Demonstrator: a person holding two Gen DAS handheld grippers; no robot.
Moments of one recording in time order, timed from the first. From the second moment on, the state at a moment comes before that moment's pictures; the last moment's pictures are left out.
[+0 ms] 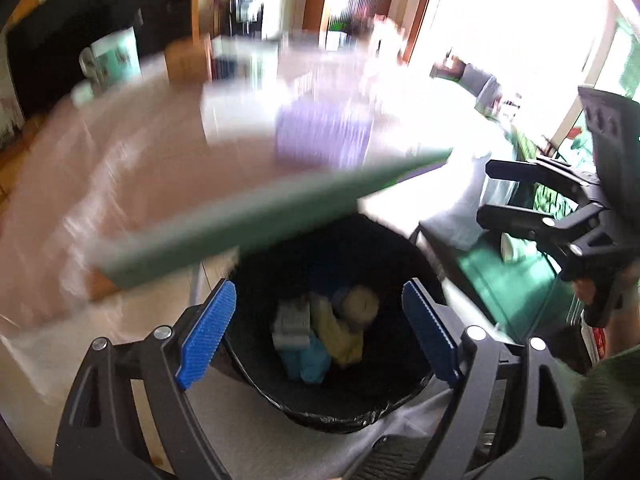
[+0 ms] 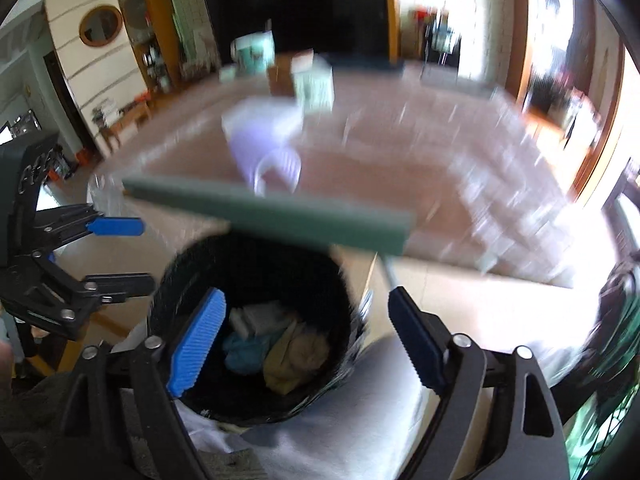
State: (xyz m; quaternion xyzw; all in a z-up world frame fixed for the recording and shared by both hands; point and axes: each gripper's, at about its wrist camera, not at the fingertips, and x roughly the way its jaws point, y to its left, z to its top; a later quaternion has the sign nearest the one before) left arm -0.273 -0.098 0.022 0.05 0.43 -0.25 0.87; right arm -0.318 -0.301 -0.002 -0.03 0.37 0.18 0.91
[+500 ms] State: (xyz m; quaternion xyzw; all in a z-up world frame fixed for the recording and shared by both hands) left arm -0.174 -0.095 0.051 -0.04 0.43 -0.22 0.87; right arm -0.194 -0.293 0.071 0.02 0.31 0.20 0.93
